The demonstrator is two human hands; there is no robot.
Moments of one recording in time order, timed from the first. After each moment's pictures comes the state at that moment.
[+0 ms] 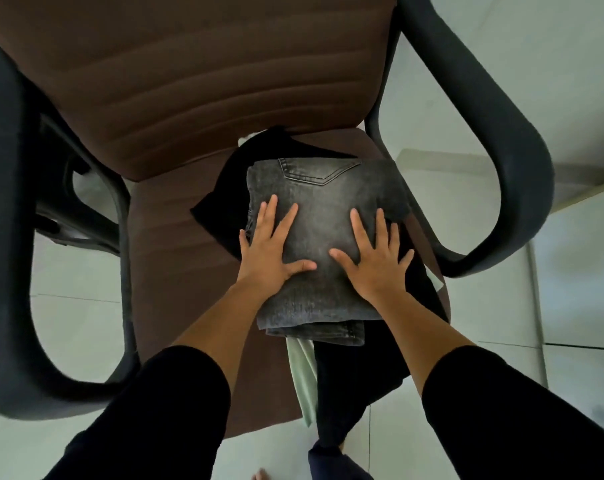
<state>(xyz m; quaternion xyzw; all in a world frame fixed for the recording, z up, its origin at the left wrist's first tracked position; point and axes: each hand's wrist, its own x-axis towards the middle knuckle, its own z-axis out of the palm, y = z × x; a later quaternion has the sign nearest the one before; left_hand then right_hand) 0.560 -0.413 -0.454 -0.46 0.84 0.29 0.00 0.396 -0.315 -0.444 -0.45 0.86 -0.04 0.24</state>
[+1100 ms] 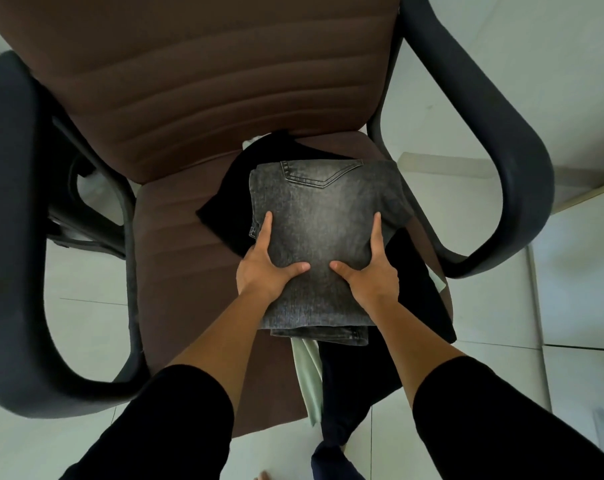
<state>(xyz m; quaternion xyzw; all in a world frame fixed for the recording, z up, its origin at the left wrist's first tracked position) 0.569 -0.397 -0.437 -0.62 0.66 0.43 -0.05 0.421 -0.307 -0.420 -0.24 0.86 -0.27 0.36</state>
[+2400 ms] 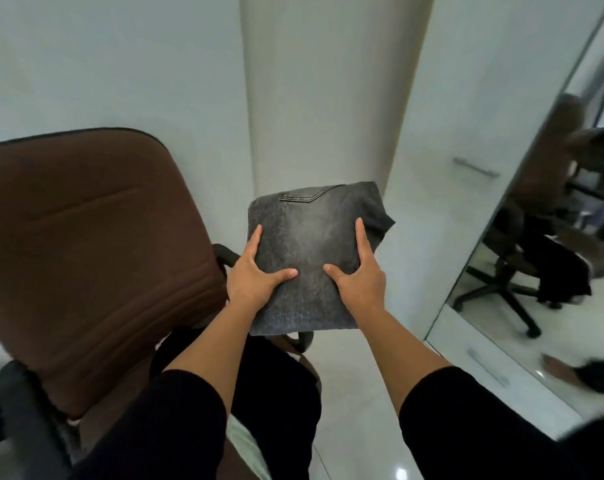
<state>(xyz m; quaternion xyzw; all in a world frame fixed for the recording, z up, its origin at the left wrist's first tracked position) 0.502 -0.275 -0.045 -0.27 0.82 0.45 -0.24 0.433 -0.108 -0.030 -0.18 0.82 -0.54 -0.03</state>
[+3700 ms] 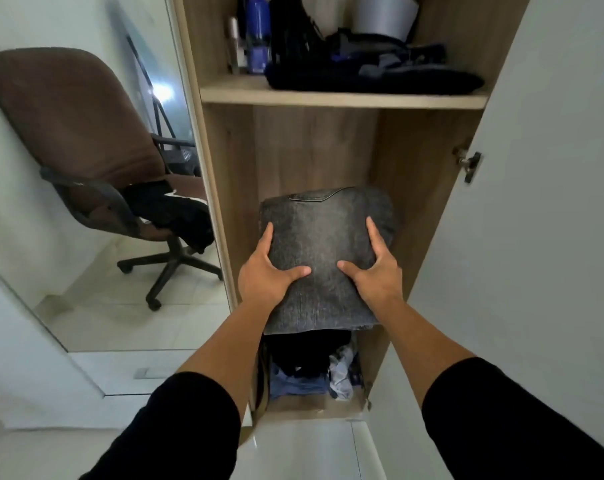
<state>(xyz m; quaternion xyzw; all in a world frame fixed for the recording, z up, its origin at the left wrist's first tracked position) 0.237 0.444 -0.161 0.21 0.84 0.49 0.03 0.355 0.584 -0.143 0.29 0.78 -0.47 -0.29</state>
